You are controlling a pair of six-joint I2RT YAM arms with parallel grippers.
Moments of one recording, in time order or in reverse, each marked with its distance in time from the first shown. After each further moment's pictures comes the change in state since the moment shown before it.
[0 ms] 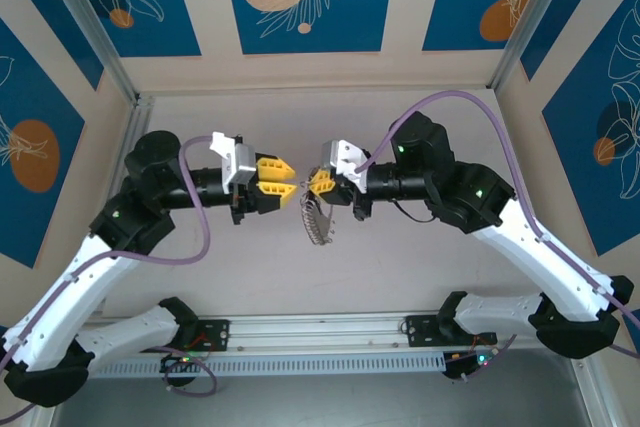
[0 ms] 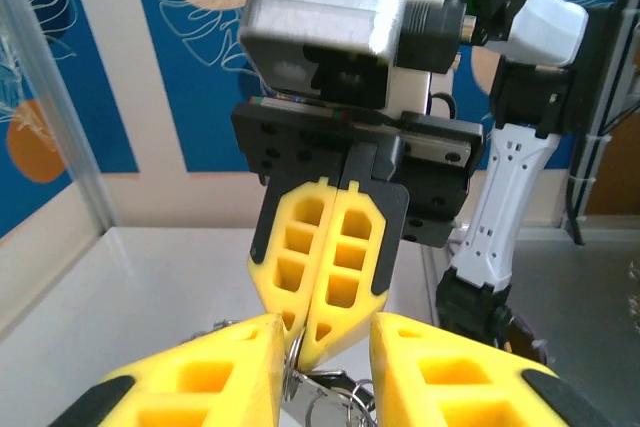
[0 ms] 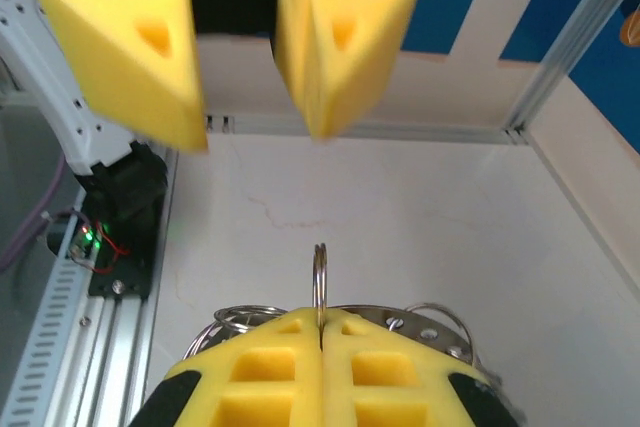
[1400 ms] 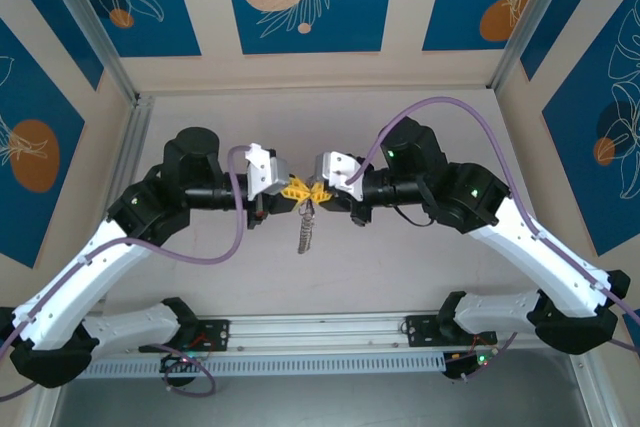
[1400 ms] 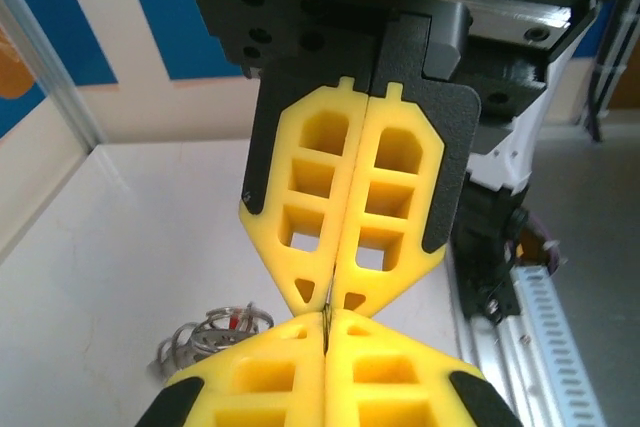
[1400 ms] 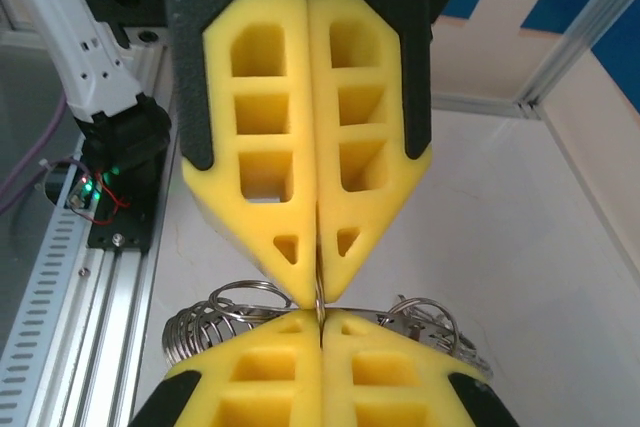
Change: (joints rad) left arm -0.067 0.074 0.000 -0.134 -0.075 0.127; right arm 0.034 0.002 0.001 -0.064 0.028 -0.066
